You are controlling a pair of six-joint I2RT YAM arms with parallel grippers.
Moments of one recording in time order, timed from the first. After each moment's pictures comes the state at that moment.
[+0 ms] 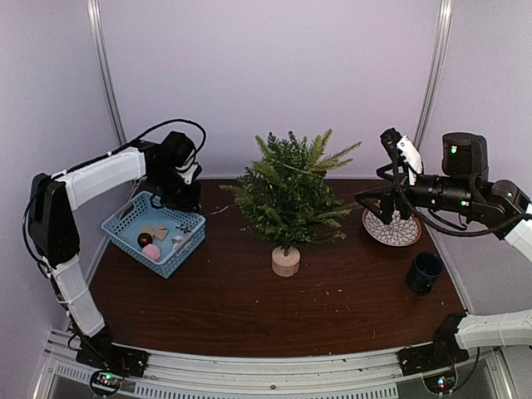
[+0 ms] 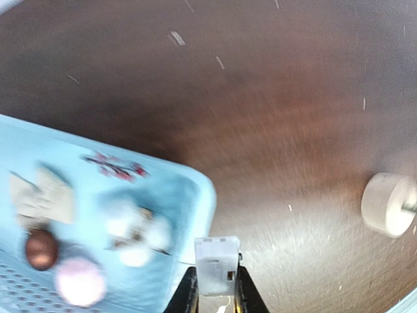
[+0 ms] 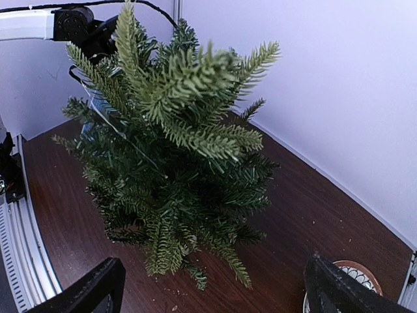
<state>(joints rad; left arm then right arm) -0.47 1.81 1.59 -0.92 0.02 -0.26 0.63 0.94 1.15 -0.56 -0.16 -0.15</state>
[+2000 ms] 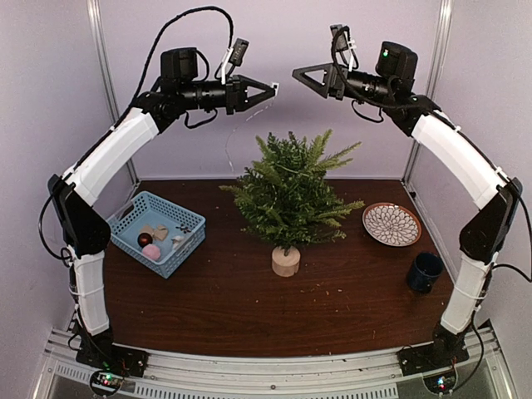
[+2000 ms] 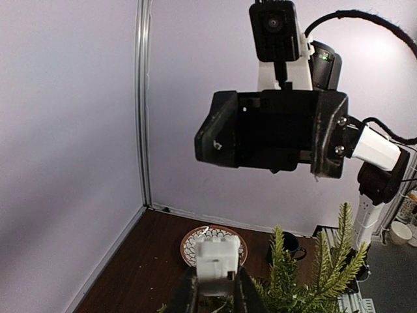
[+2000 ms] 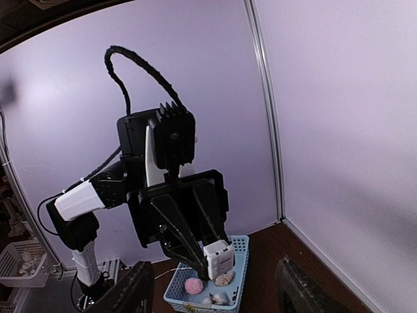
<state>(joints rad) -0.58 2.03 2.36 -0.34 0.82 -0.04 0.47 1.83 2.11 -0.11 -0.81 0.29</state>
